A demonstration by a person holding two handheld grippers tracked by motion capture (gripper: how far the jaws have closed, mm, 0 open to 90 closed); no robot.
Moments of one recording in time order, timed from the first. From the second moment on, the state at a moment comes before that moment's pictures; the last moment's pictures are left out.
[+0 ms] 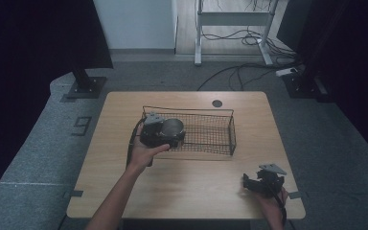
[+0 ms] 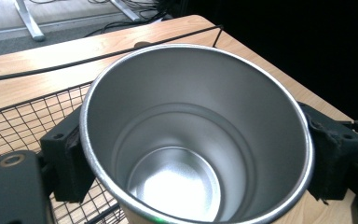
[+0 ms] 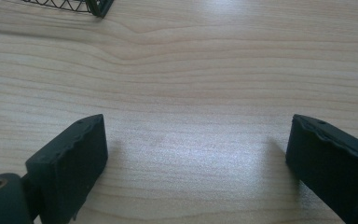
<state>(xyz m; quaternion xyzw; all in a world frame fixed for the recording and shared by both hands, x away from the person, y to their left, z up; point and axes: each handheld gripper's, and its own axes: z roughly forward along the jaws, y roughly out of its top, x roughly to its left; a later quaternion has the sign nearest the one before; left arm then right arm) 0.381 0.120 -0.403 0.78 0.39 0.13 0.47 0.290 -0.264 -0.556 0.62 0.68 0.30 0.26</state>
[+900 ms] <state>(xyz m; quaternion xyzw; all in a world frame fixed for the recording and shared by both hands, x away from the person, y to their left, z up) 0.411 0.113 -0.402 0.78 0.41 0.14 0.45 0.290 -0.264 -0.556 0.62 0.68 0.30 0.26</state>
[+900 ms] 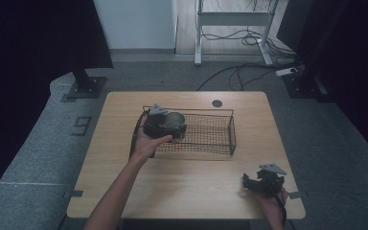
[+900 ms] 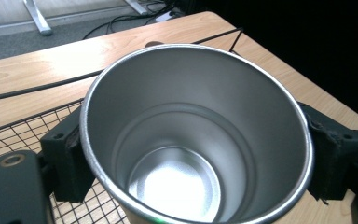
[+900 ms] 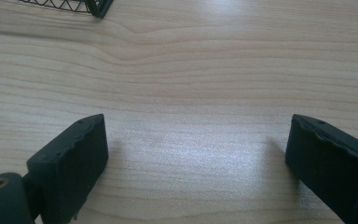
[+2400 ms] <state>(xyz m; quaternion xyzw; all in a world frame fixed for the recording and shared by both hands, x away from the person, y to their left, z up) 0.455 0.094 -0.450 0.79 0.44 0.12 0.40 0.289 -0.265 -0.556 0.62 0.68 0.30 0.26</state>
